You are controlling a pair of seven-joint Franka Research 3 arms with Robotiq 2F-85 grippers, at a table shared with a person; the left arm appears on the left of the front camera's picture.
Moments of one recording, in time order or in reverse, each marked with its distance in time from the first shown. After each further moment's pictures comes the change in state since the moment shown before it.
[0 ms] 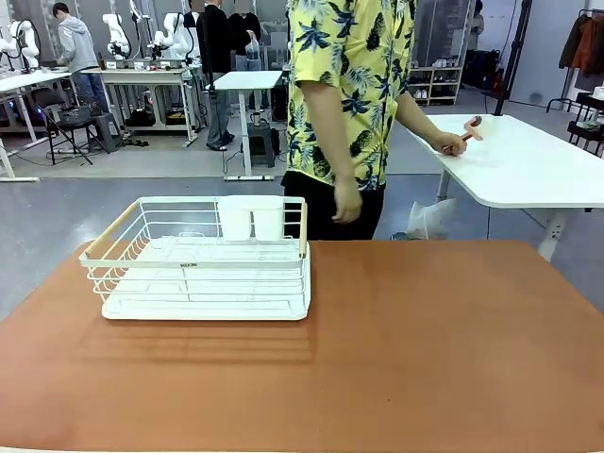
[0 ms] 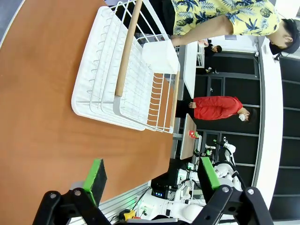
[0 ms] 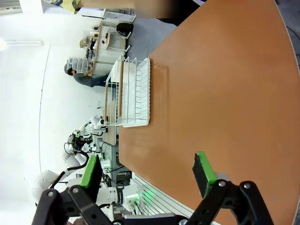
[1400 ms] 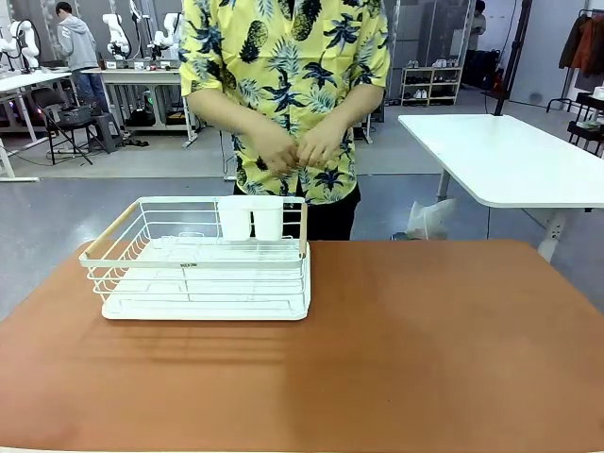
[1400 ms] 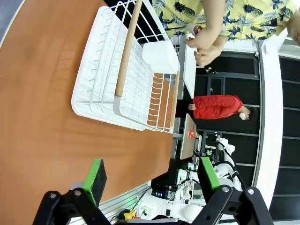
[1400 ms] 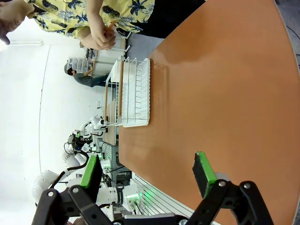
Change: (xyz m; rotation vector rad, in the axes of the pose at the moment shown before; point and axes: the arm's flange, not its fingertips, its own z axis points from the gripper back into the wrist) left arm 0.000 0.000 0.000 0.000 0.000 0.000; right arm 0.000 0.000 0.000 0.000 0.000 0.000
